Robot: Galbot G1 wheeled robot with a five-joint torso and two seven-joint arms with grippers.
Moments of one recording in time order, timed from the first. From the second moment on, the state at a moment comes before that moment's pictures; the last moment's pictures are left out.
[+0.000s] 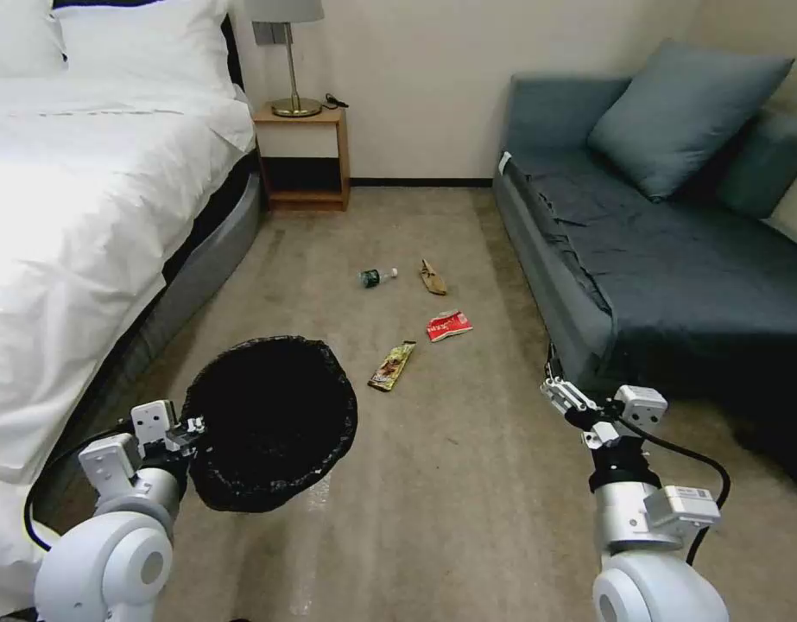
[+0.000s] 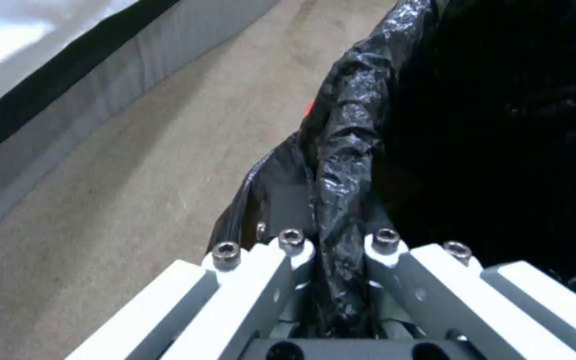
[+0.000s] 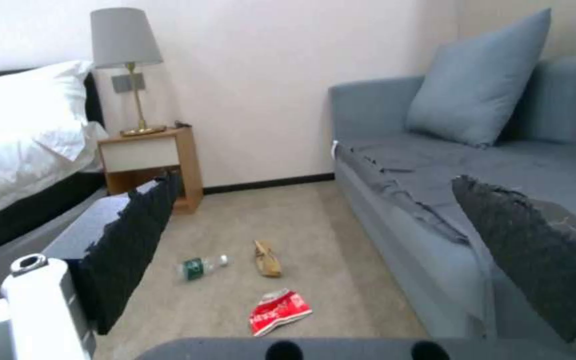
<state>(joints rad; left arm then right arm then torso) 1.48 -1.38 -0.76 -2.32 -0.53 0.74 -0.33 -1.61 1.51 0.52 2.32 0.14 -0.03 0.12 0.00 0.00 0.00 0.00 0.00</state>
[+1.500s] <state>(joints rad) 1.43 -1.39 -0.77 -2.22 -0.51 0.74 -0.32 -1.59 1.51 0.51 2.25 0.08 0.03 0.11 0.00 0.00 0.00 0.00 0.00</state>
